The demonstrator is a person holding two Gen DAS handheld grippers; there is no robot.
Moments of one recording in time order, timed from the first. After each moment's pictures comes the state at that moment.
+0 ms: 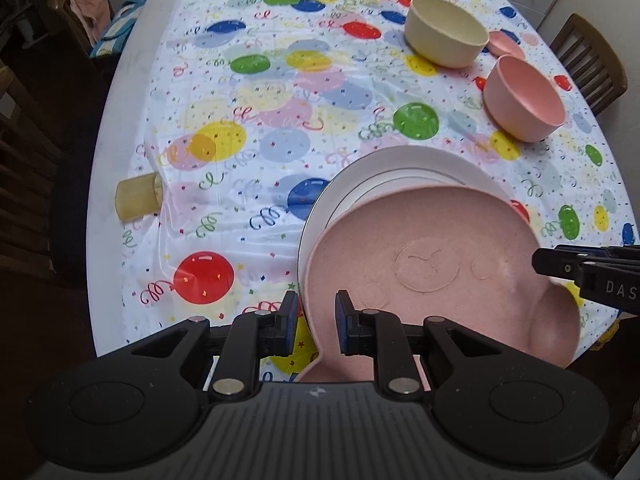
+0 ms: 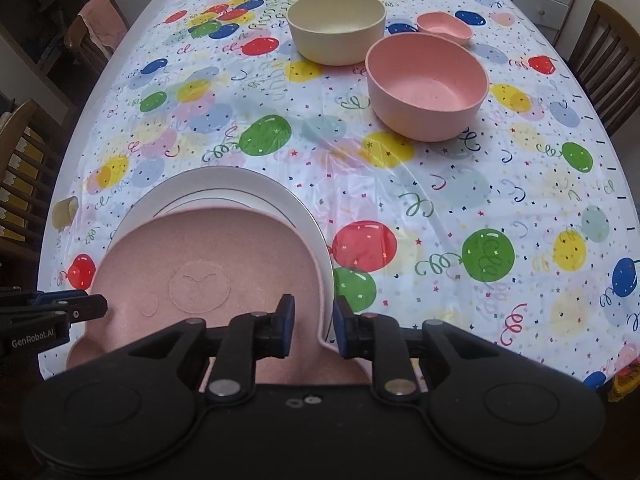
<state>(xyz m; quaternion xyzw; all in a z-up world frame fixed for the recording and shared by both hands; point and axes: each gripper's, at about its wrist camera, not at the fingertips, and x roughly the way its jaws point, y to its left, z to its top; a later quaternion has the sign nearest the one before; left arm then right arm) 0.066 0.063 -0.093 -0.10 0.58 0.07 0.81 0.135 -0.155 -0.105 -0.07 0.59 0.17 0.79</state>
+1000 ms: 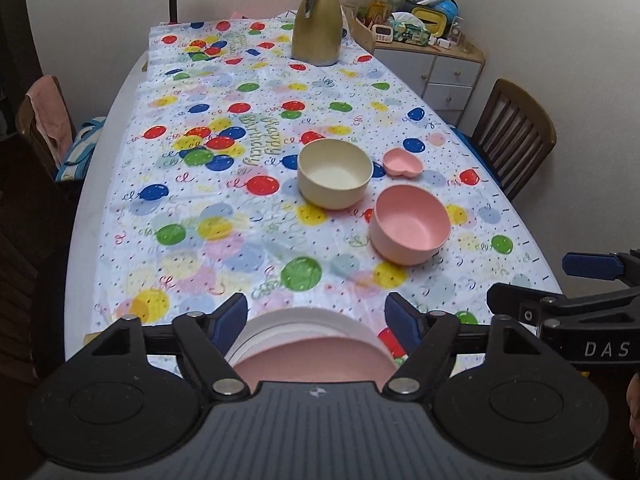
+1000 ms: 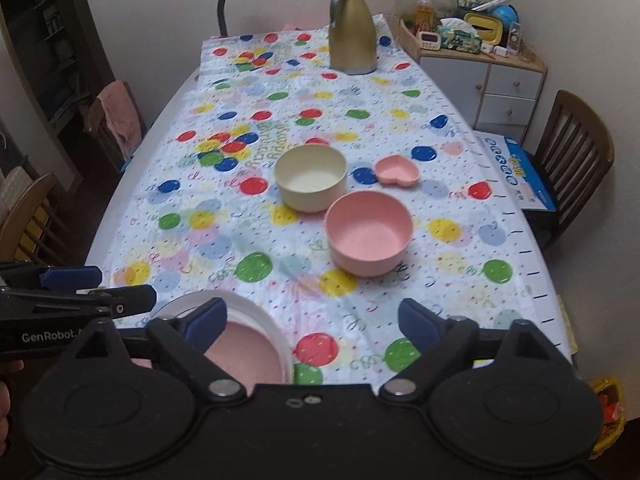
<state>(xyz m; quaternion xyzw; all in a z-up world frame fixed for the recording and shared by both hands) 0.114 -0.014 0.011 -0.07 0.45 0.02 0.89 0.134 -0.194 0.013 -0.06 0.45 0.17 0.87</state>
